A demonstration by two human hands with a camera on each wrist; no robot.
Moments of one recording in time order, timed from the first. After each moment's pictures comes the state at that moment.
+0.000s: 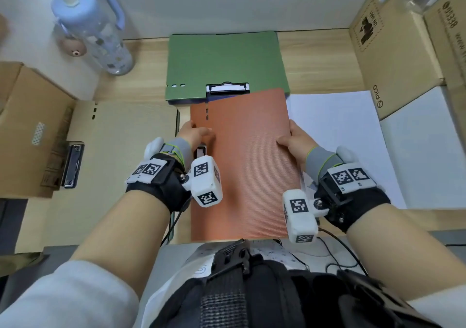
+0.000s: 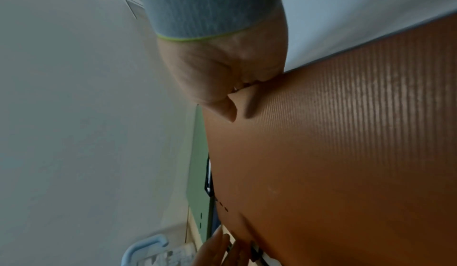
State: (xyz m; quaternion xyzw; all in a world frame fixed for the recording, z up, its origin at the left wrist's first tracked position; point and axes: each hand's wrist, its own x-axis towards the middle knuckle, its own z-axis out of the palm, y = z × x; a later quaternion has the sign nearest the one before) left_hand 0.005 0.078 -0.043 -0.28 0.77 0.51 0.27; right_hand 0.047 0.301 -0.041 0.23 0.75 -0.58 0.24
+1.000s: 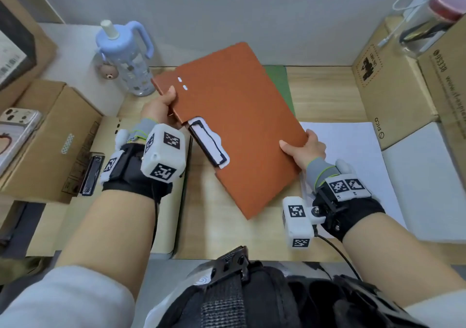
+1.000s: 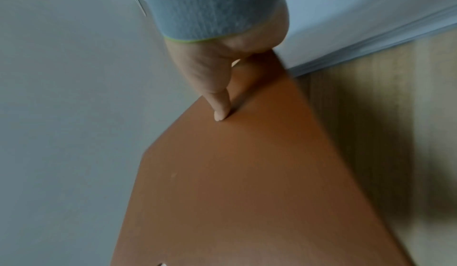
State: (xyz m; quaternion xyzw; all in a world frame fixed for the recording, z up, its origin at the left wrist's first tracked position) left_hand -0.030 0.026 0.034 -0.33 0.54 0.77 0.04; right_hand 0.025 0.303 -0.032 0.31 0.82 -0.45 0.14
